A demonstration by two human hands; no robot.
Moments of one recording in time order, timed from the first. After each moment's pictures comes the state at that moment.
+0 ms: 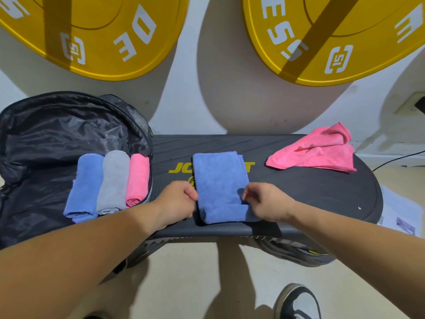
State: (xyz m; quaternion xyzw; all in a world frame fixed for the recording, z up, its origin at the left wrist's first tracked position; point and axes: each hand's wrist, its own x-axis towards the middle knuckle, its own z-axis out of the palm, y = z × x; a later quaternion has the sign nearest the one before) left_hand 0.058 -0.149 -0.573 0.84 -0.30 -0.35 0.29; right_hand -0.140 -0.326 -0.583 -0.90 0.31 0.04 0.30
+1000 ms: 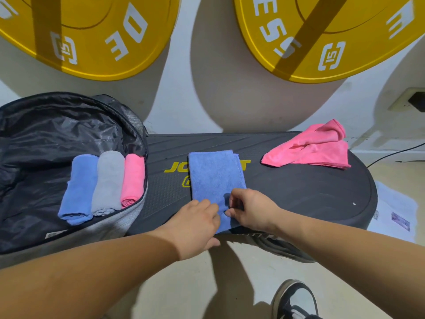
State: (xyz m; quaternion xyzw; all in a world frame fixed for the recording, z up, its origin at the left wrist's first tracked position) left_hand 0.010 -0.136 -0.589 0.64 -0.77 0.02 -0.07; right_hand -0.132 -0.296 -0.587 -0.91 0.29 0.05 0.29
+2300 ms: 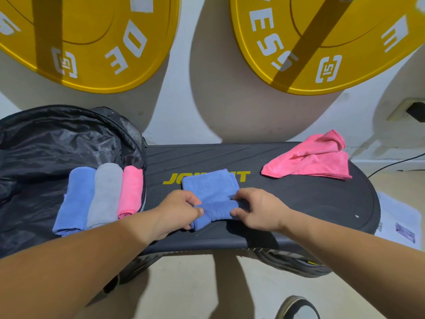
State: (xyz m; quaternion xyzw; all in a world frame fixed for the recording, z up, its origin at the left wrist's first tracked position) left_hand 0.055 -0.168 -0.574 0.81 -0.27 -0.41 0.33; right_hand -0.130 -0.327 -0.576 -0.93 0.28 0.03 0.25
